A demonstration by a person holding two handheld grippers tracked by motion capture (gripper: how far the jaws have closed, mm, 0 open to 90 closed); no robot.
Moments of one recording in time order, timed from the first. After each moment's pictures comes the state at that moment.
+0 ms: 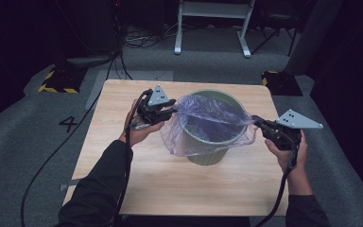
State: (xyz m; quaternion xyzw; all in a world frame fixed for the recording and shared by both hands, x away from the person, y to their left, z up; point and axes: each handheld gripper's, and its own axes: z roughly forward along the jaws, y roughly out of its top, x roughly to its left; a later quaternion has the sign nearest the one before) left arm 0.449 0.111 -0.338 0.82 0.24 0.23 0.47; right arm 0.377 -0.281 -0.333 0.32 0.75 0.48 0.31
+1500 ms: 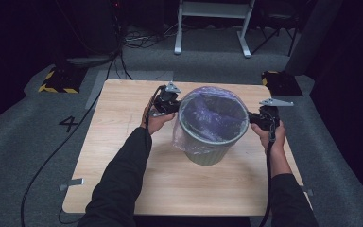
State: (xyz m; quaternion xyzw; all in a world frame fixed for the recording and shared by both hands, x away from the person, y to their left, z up) left arm 0.534 0.077 -0.400 0.84 0.32 0.14 0.43; right arm 0.482 -0.286 -0.402 0.46 0.75 0.44 0.20
